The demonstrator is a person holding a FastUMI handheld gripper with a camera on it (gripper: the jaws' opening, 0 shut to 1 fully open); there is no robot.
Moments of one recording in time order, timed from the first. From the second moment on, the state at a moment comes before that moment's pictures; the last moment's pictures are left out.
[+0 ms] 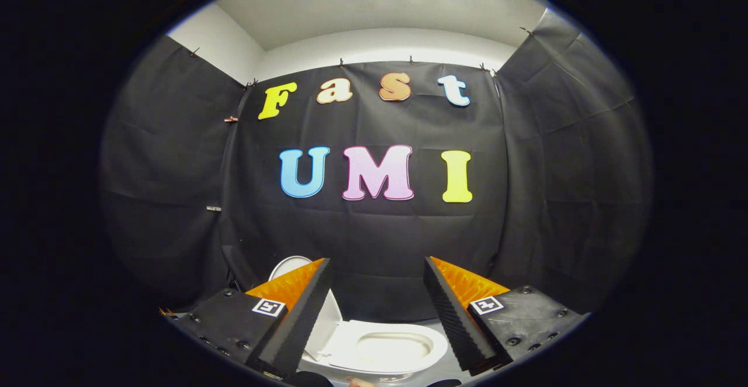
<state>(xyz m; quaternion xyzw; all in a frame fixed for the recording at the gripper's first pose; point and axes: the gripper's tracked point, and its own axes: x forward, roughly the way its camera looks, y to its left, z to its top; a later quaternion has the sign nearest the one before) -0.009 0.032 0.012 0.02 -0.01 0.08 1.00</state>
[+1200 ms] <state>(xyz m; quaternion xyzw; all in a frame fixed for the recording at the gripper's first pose) -0.010 0.034 0.009 0.01 -0.01 0.08 1.00</state>
